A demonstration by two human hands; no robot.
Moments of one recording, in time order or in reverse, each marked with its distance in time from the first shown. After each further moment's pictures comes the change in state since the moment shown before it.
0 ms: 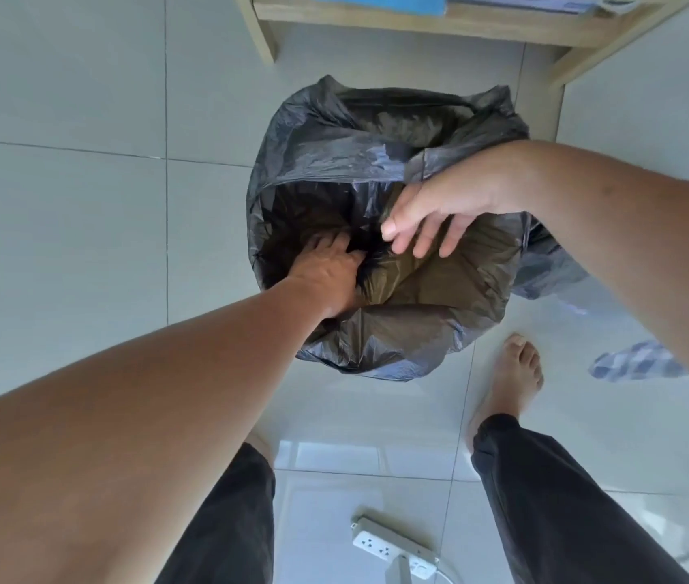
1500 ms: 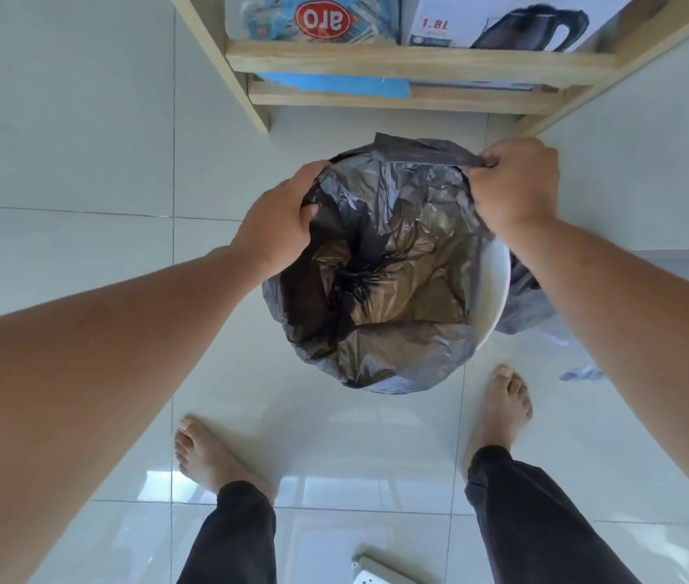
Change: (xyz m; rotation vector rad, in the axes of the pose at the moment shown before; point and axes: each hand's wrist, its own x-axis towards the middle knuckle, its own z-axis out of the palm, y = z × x) left_hand 0.000 -0.044 -0.116 -0.493 0.528 0.052; right_hand -0.039 0.042 -0.039 0.087 1.371 -0.034
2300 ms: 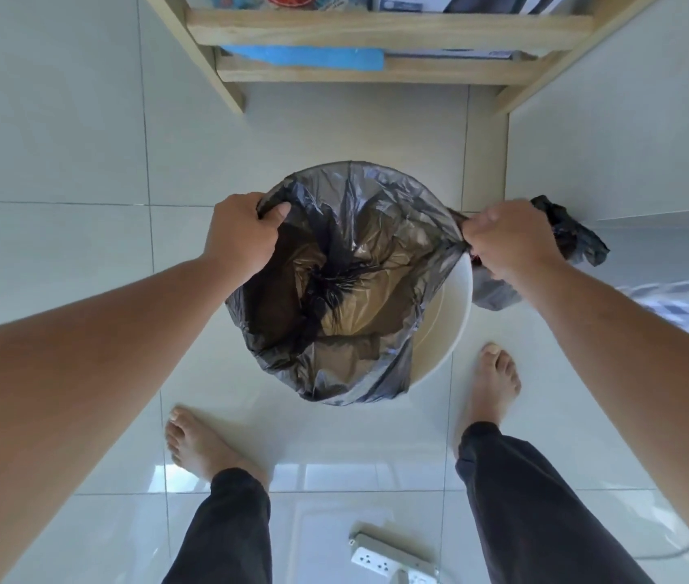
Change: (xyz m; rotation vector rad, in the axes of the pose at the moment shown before) left_hand -0.027 0.001 0.009 -0.104 0.071 -0.400; right_hand -0.056 0.055 -0.002 -0.015 -0.386 0.241
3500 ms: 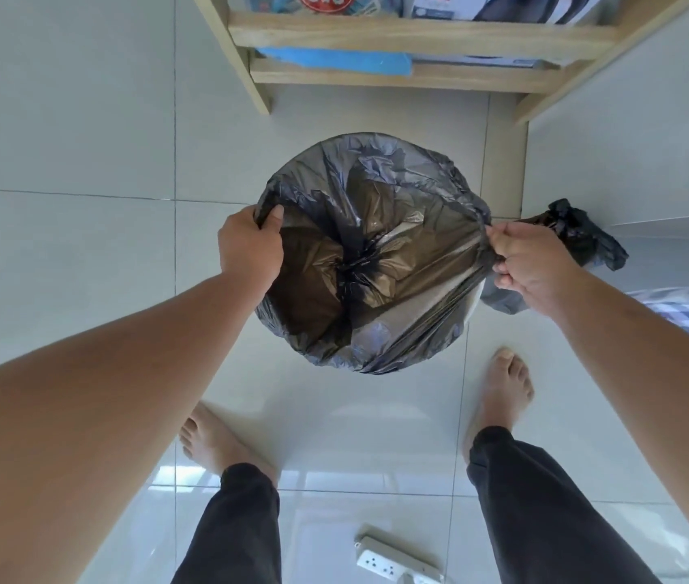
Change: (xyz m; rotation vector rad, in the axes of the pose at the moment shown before) left_hand -0.023 -0.016 0.002 -0.256 0.184 -0.265; right_hand -0.001 0.019 0.021 0.861 -0.130 0.245
